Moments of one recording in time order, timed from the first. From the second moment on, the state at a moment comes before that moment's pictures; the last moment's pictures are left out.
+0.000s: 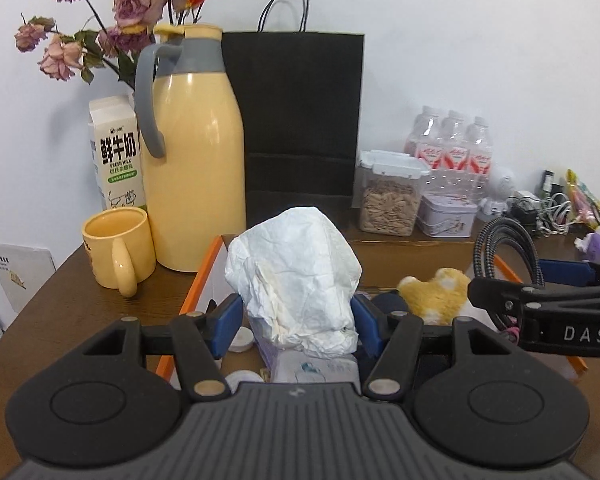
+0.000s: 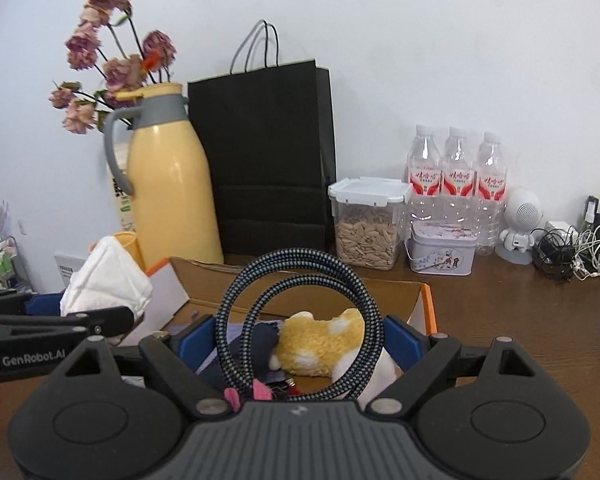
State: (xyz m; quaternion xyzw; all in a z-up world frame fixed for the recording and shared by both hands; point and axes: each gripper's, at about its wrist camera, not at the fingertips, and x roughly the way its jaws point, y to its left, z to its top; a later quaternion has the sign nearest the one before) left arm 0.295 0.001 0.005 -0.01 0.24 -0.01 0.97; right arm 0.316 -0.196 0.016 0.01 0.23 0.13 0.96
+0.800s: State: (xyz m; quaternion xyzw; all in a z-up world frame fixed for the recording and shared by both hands) left arm 0.323 0.003 -0.018 0.00 0.24 0.04 0.97; right arm 0.349 -0.204 -0.021 0.01 0.27 0.12 0.95
